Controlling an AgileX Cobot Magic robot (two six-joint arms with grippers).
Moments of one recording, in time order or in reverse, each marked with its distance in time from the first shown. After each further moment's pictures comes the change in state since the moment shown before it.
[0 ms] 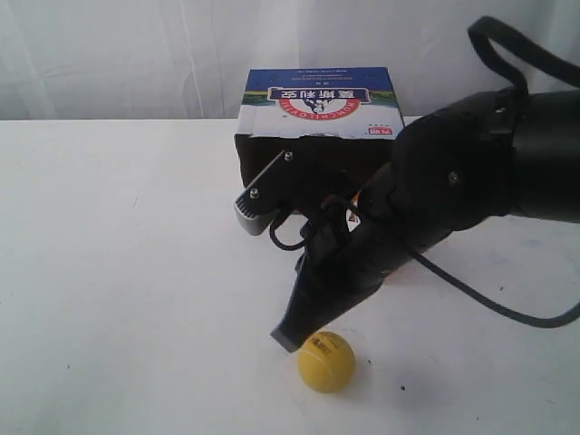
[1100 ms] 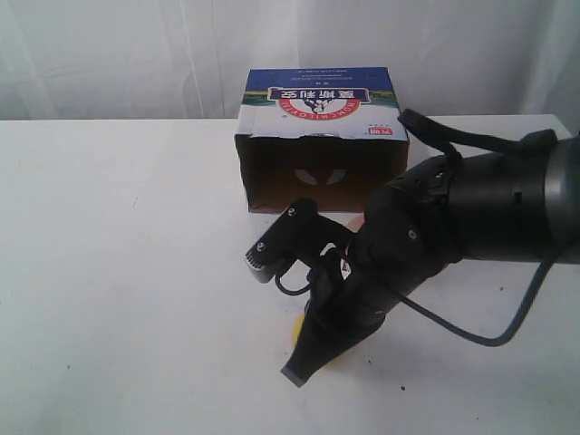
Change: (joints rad) left arm 0.000 0.000 0.000 0.000 0.000 0.000; right arm -0.002 0.128 0.069 -0.062 -0.071 0.060
